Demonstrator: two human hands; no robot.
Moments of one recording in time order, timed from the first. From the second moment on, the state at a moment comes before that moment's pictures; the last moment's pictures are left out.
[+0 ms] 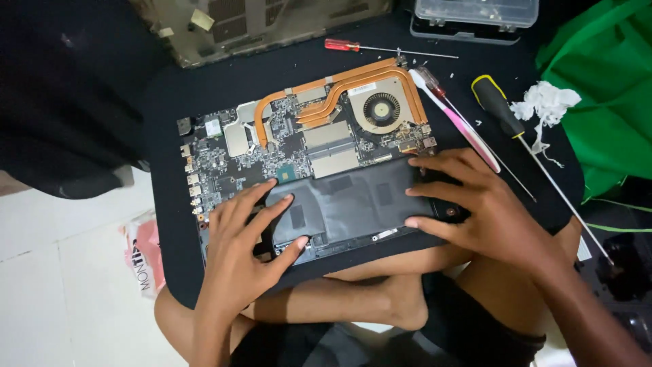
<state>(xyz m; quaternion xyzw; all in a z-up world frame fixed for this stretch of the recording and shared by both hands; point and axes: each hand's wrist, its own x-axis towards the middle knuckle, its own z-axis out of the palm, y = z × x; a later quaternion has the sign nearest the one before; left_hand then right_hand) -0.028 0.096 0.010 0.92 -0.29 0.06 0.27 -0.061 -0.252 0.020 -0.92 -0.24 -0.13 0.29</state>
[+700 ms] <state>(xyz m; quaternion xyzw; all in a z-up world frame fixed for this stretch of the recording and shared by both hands) -0.024 0.121 0.003 0.89 -0.31 0.03 0.33 -0.059 -0.212 0.033 -0.93 -0.25 -0.18 0.22</state>
